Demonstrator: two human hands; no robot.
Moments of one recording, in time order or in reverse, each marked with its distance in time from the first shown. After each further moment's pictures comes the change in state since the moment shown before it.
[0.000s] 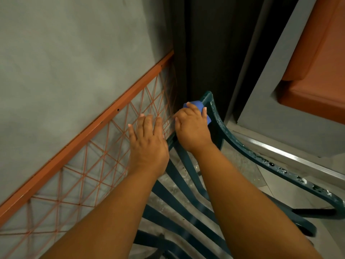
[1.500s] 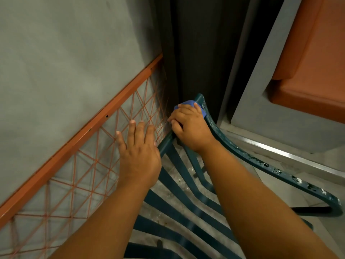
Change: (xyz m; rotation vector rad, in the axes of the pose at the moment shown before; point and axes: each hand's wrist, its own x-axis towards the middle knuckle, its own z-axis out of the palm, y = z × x) left_hand 0.001 0.004 -0.007 -0.013 -0.014 0.018; right_hand 0.017 0.037 -0.007 0.097 0.072 -0.168
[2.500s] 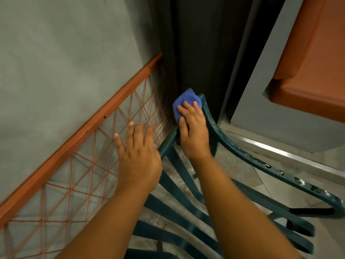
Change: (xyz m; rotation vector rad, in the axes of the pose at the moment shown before) left_hand 0.004 0.001 0.000 -0.013 -0.036 -0.021; right_hand -0.019 -0.006 0.024 0.303 0.343 0.206
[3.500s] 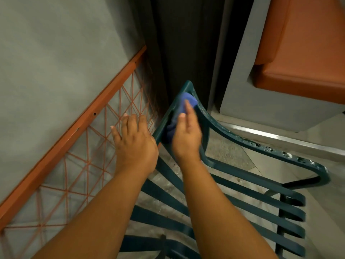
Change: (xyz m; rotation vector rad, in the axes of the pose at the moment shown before) left_hand 0.001 -0.001 0.006 -0.092 0.007 0.020; right_hand -0.046 -0.041 0.010 0.379 0.261 0.478
